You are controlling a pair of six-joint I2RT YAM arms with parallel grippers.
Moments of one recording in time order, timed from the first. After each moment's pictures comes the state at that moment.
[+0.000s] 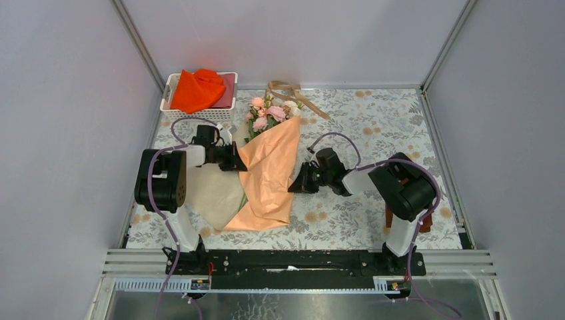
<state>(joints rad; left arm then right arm) -0.01 1.82 0.92 -0.14 0.69 -0.12 0.62 1.85 0.72 0.42 -0.48 0.84</state>
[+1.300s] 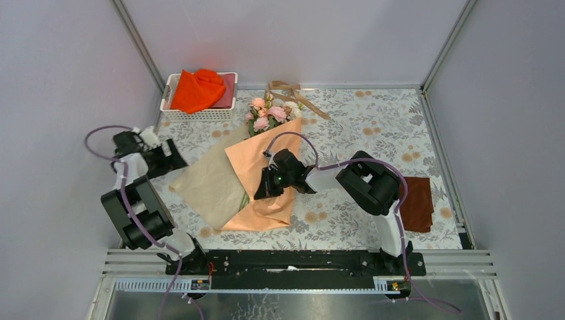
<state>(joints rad) 0.50 1.52 0.96 -0.49 0.55 0.13 0.88 2.08 1.10 0.28 -0.47 0.80</state>
